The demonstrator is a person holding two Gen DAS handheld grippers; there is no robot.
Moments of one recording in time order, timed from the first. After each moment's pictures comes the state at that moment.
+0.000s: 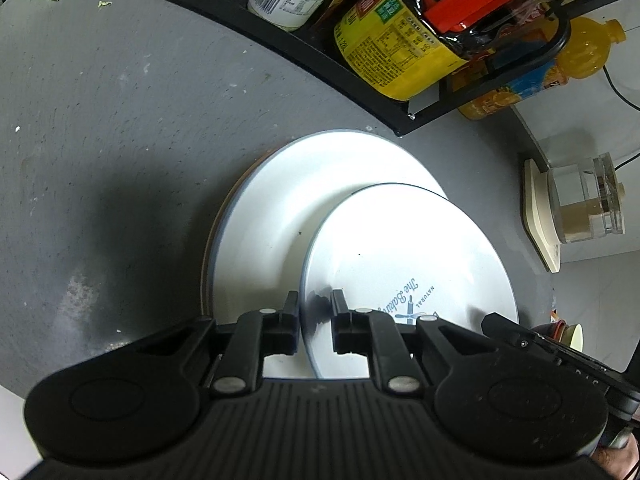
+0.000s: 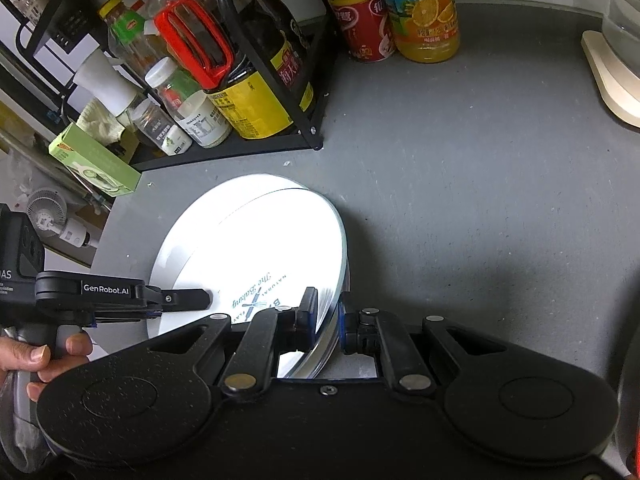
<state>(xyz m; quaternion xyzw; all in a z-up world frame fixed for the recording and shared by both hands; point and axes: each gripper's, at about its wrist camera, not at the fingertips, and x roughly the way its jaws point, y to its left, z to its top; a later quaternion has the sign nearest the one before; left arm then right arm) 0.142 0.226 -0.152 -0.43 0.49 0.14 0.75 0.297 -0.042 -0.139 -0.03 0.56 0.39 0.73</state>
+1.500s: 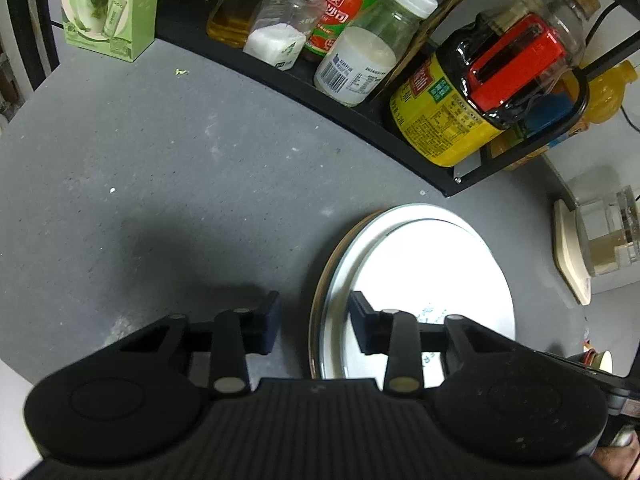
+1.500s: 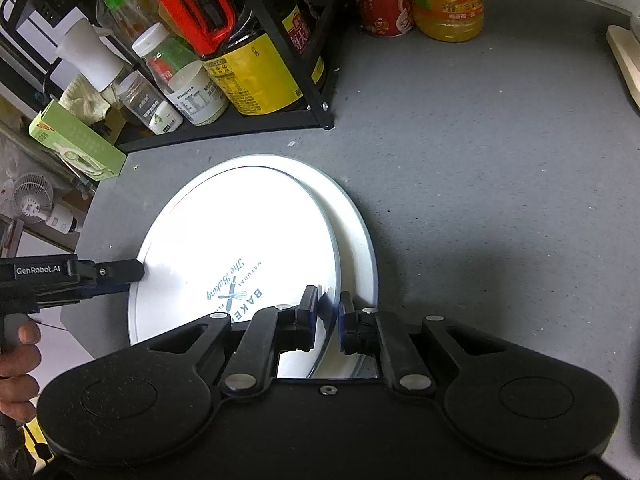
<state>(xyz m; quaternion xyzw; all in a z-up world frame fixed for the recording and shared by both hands) 0.116 0.259 -0.120 -0.39 0.46 0.21 0.77 0.292 -0.005 -0.161 -0.05 0.57 0.38 0.72</state>
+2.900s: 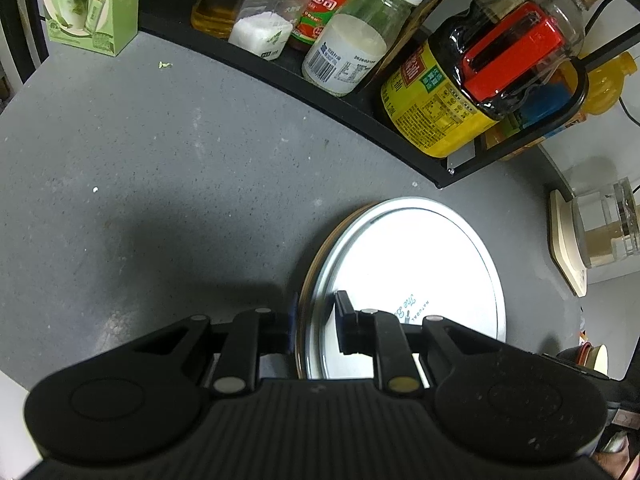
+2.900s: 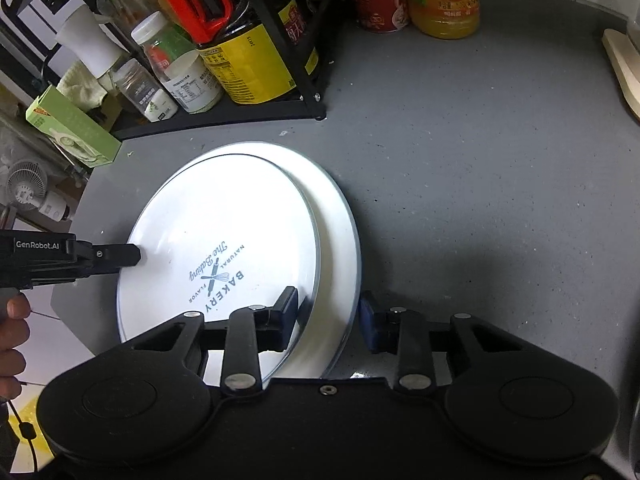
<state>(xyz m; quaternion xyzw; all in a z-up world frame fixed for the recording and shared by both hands) 0.127 0.257 -0.124 -0.39 0.47 0.19 0.77 0.288 -0.012 -0.157 -0.08 0.57 0.37 0.73</state>
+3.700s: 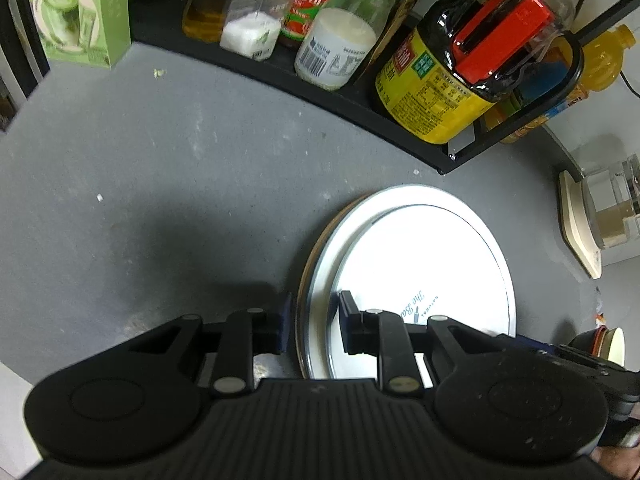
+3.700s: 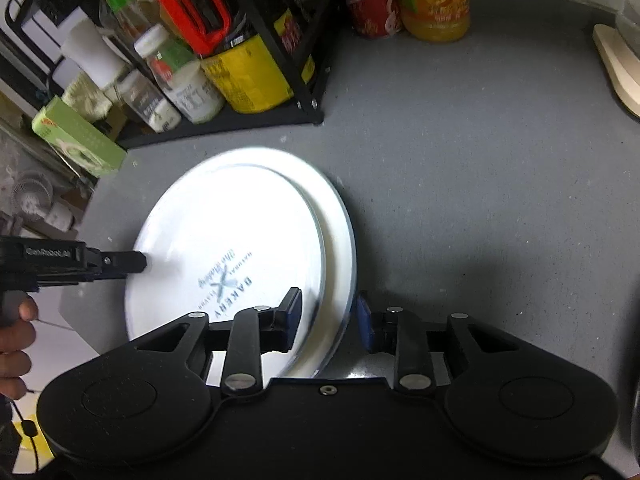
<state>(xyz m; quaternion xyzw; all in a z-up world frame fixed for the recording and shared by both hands) 0.135 0.251 -0.117 -0.35 0.49 0.20 0.77 0.288 -0.023 -0.148 -0.05 0.57 0.38 0.73</state>
